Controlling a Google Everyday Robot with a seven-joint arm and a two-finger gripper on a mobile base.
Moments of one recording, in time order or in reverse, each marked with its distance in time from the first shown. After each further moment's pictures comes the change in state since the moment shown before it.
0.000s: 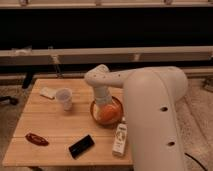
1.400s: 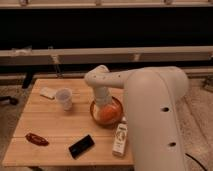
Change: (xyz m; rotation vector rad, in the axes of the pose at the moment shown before) arm 0.000 0.001 0.001 0.007 -0.011 -0.021
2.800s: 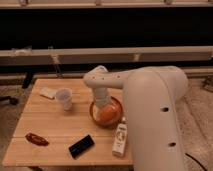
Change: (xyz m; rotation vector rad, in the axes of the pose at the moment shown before) arm -0.001 0.003 0.000 0.015 -0.007 -0.021
